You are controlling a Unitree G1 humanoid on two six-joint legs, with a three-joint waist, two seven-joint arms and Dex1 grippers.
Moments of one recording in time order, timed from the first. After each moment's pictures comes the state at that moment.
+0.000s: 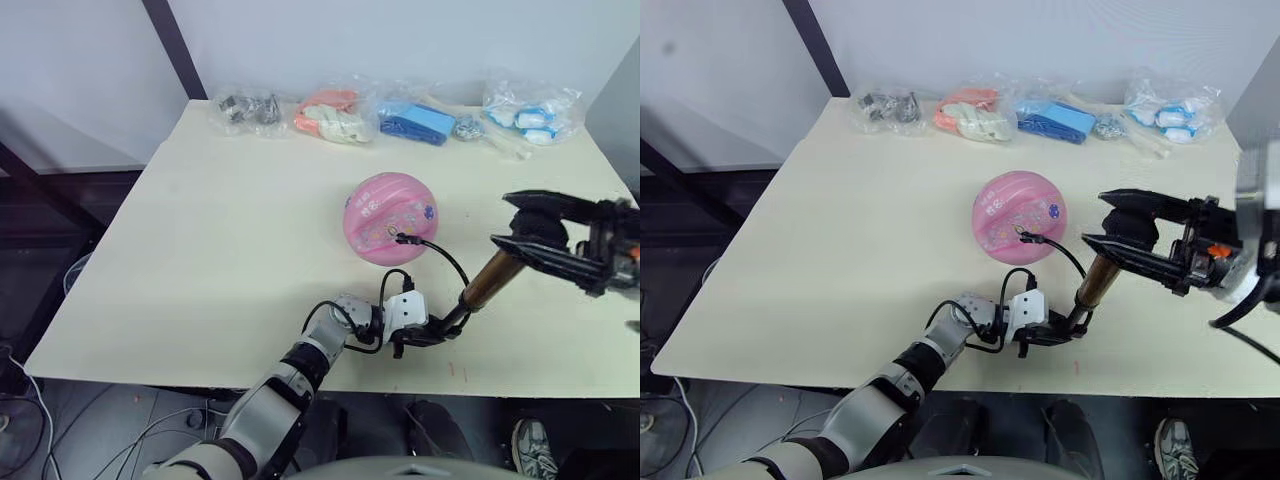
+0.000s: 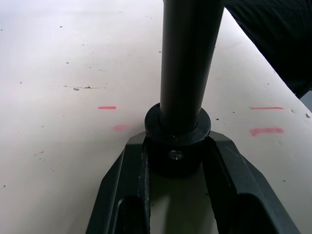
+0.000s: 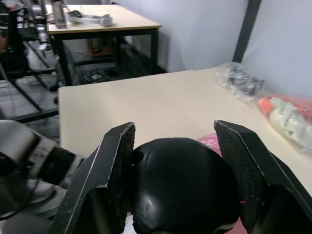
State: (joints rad) left arm -0.55 -0.01 -0.44 0.85 0.14 -0.32 -1.03; right arm -0.03 -0.97 -0.53 -0.70 1.15 0.63 0.78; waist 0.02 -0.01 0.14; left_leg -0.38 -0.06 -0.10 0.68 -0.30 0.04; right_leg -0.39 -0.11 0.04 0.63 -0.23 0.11
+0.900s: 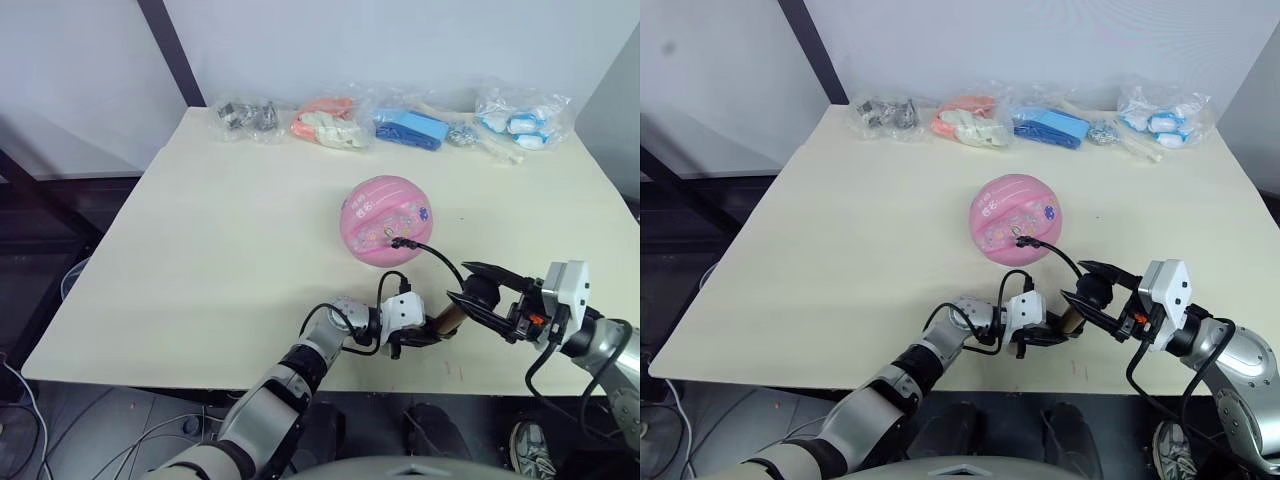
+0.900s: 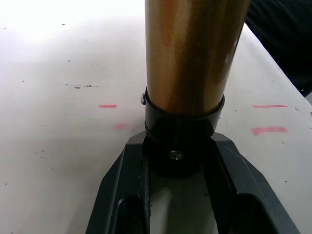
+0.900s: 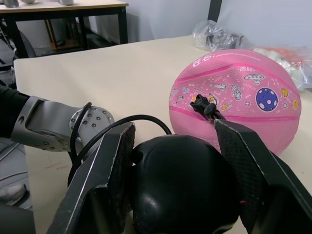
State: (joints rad) left arm -0.54 0.00 -0.44 0.85 0.15 -0.32 -1.00; right arm 0.21 -0.63 -0.16 -0.52 0.58 0.21 0.85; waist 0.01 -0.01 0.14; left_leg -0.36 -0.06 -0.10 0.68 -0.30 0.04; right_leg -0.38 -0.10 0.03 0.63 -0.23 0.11
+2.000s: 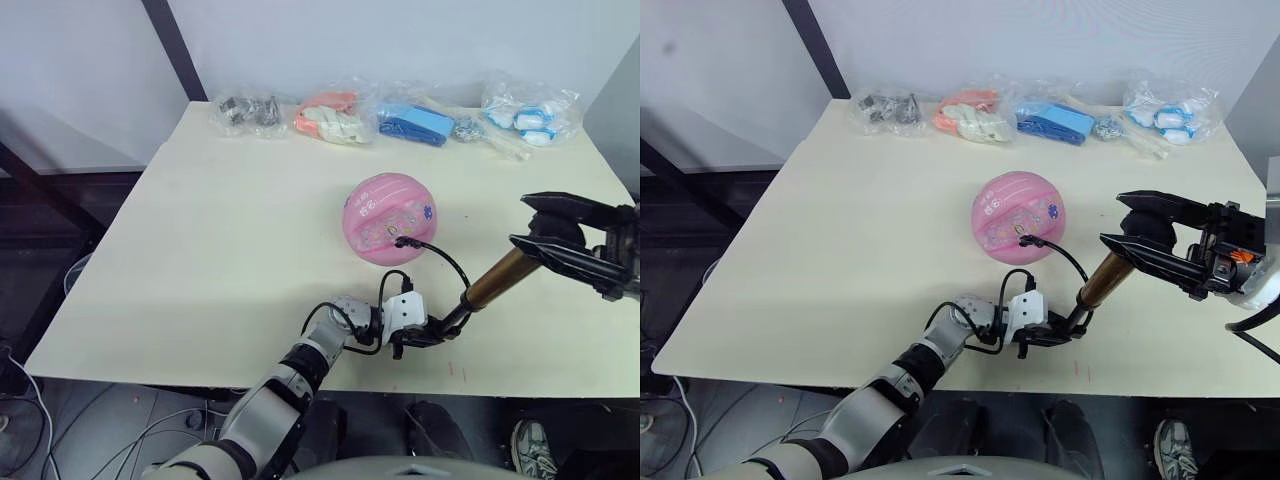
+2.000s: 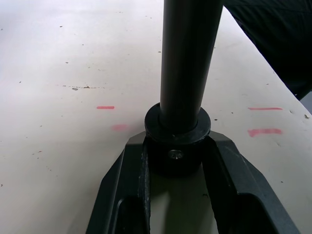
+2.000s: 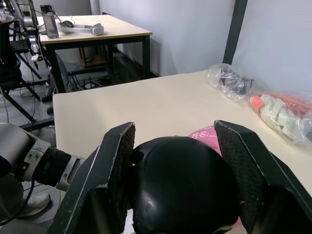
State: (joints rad) left arm -0.54 -0.01 -0.44 0.85 0.14 -0.32 -1.02; right arm 0.02 -1.00 -0.63 -0.65 1.22 0.64 0.82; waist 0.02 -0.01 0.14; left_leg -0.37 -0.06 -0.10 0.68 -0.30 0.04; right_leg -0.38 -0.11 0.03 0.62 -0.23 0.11
